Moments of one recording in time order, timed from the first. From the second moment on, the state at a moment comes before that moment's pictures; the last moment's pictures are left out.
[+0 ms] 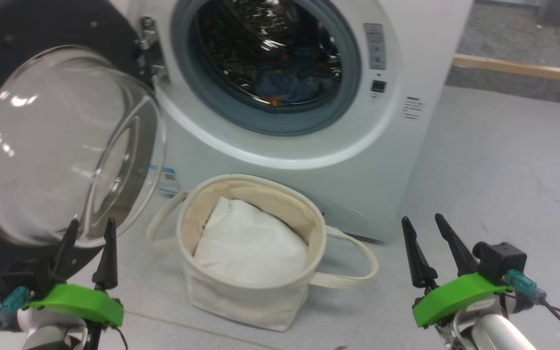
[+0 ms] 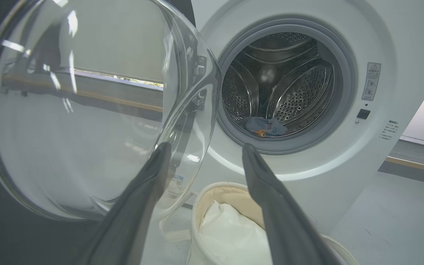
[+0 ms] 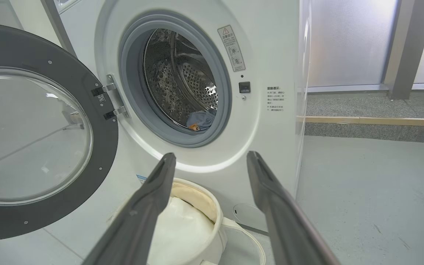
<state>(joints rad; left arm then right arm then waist) -0.26 0.19 0.03 0.51 -0.28 -0.09 -0.26 -0.18 -0.21 0.35 0.31 0.47 0.13 -0.25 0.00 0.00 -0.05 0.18</state>
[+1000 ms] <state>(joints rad) -0.18 0.18 0.17 0.42 -0.25 -0.08 -0.26 -0.24 -0.18 0.43 0.33 0.49 0.13 -0.25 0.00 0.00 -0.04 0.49</state>
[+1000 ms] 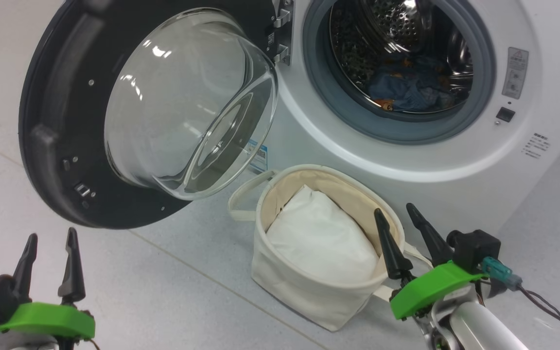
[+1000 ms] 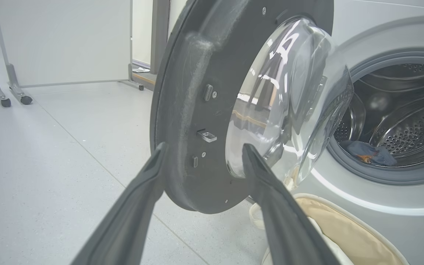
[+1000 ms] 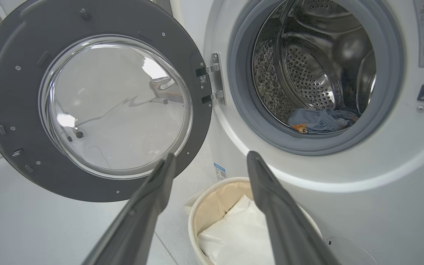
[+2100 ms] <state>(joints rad) -0.16 0.17 0.18 0.39 -0.25 -0.12 -0.26 -0.25 -0.18 0.44 0.34 0.50 0.13 -0.25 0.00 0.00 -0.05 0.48</state>
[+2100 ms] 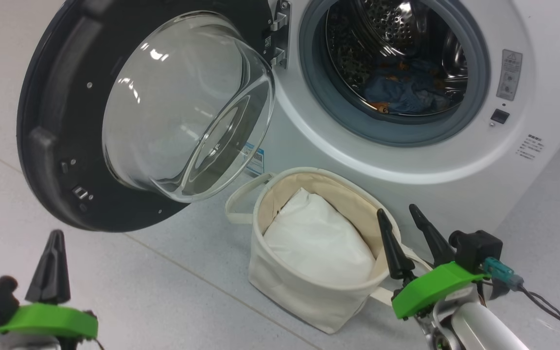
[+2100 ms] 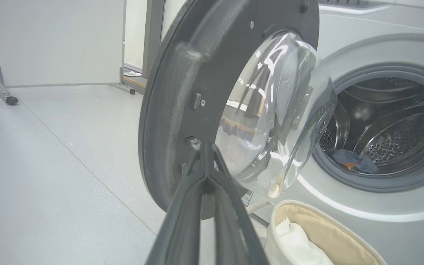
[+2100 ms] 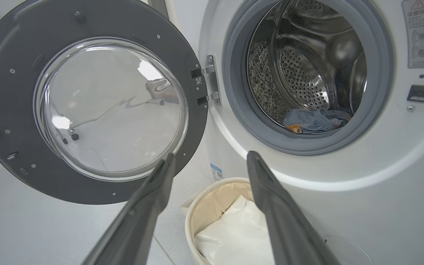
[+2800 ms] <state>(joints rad) -0.59 0.32 0.42 0.53 -0.80 -0.07 0.09 -0.15 -0.20 0.40 0.32 0.49 0.13 -0.25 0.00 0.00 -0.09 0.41</state>
